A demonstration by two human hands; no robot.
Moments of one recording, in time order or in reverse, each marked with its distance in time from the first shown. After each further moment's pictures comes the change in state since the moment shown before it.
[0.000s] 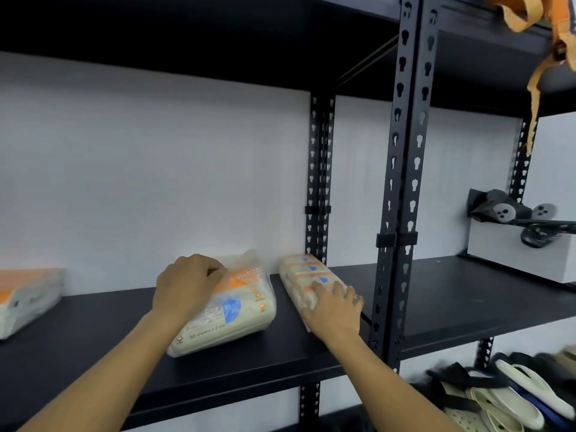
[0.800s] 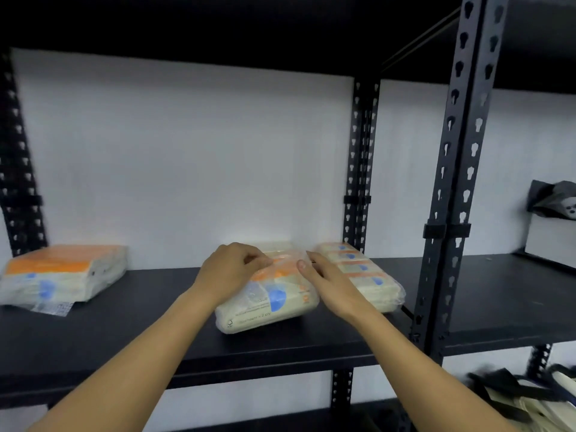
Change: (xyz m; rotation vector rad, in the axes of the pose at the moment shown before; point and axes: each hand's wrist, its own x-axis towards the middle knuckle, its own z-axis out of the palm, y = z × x) left_hand -0.010 -0.014 -0.015 -0.258 -0.170 0.057; right_hand -0.026 -0.054 -0.042 0.981 -0.284 -0.387
